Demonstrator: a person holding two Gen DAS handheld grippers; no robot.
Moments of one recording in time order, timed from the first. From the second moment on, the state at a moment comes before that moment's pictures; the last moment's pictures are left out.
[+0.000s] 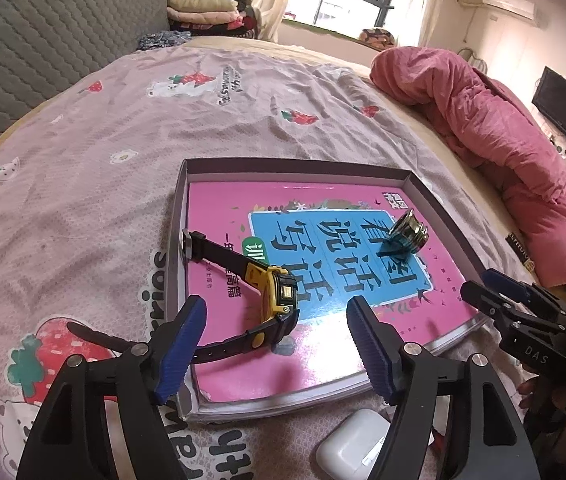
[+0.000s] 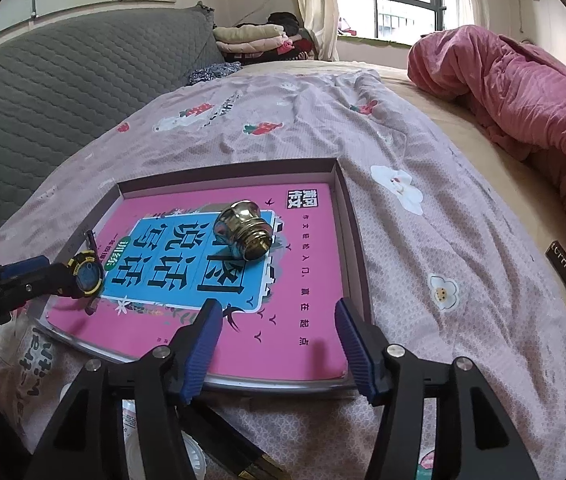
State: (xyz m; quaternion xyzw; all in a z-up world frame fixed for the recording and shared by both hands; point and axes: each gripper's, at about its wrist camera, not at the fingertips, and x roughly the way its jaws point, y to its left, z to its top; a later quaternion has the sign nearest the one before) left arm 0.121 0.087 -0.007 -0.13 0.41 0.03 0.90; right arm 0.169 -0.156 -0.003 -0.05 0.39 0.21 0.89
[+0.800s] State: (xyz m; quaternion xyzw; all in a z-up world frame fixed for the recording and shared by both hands) left arm 0.101 0.065 0.005 -0.11 0.38 0.01 0.92; right arm 0.159 -0.163 0.007 -0.05 0.37 0.22 0.90
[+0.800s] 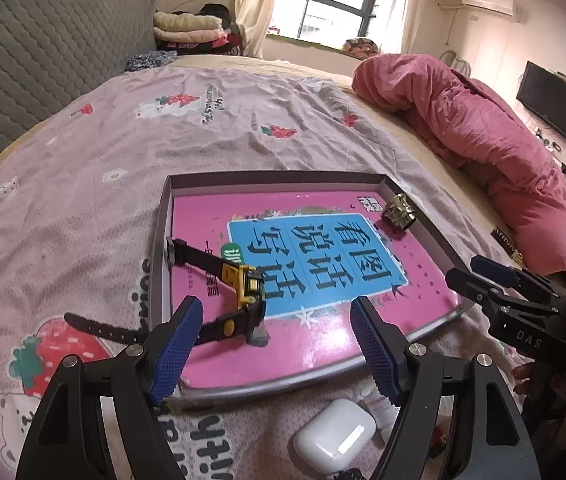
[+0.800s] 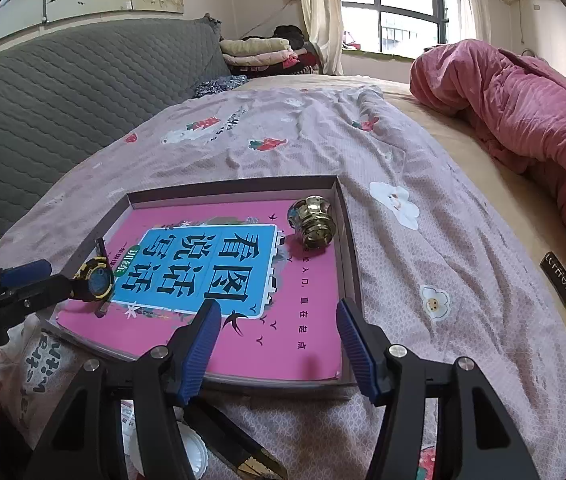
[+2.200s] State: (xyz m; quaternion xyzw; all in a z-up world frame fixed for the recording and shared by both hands) left arm 0.040 0.033 0.016 -0.07 0.40 0.02 0.91; right arm 0.087 -0.181 0.035 -0.03 0.37 0.25 0.90
